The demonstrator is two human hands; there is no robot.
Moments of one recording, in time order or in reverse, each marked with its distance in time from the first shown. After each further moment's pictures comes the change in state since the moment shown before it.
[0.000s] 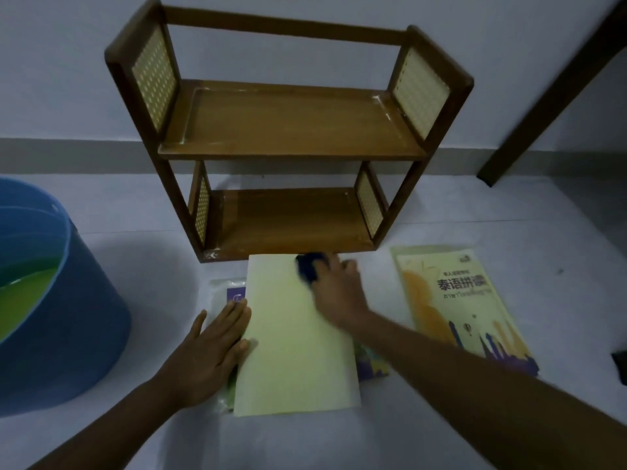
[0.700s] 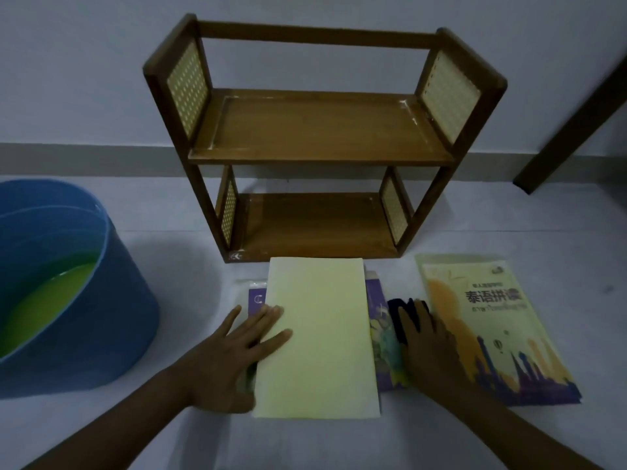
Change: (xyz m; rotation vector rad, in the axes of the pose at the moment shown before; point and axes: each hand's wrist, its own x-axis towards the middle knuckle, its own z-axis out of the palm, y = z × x) left_hand -0.002 0.013 -0.022 0.331 -0.083 0.309; right_hand -0.082 0.119 0.019 -0.141 -0.039 0.030
